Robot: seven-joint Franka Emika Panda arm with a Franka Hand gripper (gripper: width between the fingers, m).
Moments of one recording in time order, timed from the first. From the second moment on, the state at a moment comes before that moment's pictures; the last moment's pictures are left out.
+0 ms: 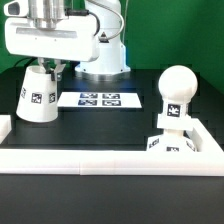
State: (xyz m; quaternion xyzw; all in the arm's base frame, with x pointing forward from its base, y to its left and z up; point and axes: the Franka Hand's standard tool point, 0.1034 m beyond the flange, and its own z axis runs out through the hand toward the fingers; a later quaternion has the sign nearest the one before) arm 0.430 -0.122 0.084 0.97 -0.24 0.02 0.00
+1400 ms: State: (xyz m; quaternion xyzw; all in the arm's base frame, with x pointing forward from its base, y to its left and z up) arm 0.515 -0.013 0.206 0.94 -0.34 0.03 -0.07
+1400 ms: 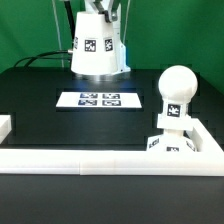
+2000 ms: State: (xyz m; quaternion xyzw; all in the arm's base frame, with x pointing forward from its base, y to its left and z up) arm 0.521 -0.007 0.208 0.94 -0.33 0.03 -0.07
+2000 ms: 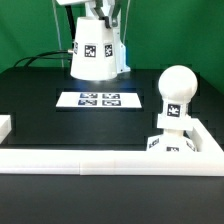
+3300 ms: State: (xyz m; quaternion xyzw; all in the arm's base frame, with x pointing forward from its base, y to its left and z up) arm 0.625 0.100 0.230 0.92 -0.39 0.03 -0.08
